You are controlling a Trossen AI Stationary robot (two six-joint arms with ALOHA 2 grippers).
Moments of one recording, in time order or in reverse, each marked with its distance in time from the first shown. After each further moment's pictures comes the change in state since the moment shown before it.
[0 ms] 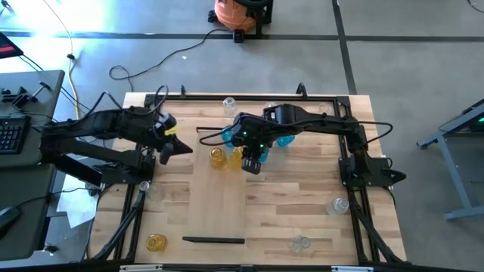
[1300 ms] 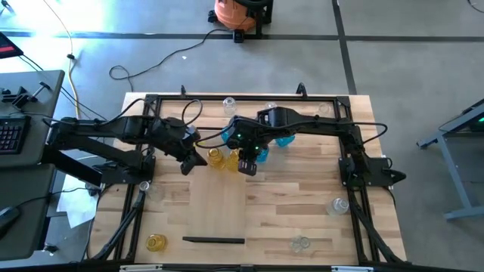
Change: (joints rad) left arm -0.039 0.231 0.000 0.052 0.061 0.022; right arm 0.000 0.048 0.000 0.022 -0.013 -0.025
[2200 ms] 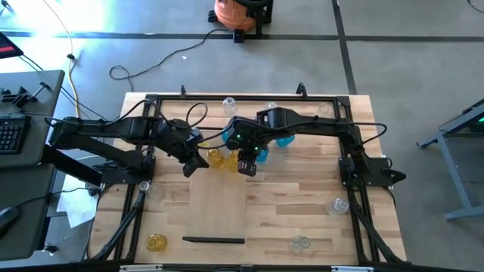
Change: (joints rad) left arm 0.000 0.032 0.000 0.006 0.028 0.034; right arm 0.001 0.002 0.000 0.012 0.000 -0.019
